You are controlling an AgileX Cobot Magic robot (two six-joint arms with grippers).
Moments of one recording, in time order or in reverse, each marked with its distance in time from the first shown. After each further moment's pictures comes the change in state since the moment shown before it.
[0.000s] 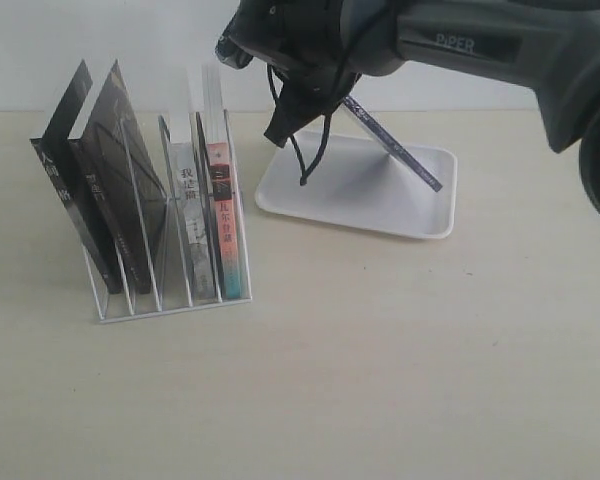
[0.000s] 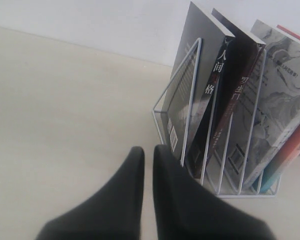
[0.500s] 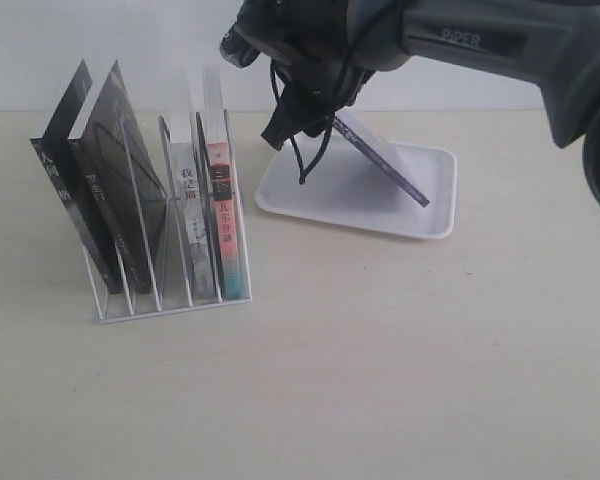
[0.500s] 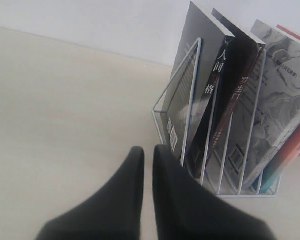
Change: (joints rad) left arm 0.000 0.000 0.000 0.000 0.000 0.000; right arm -0.014 0.000 -0.006 0.090 0.019 0.013
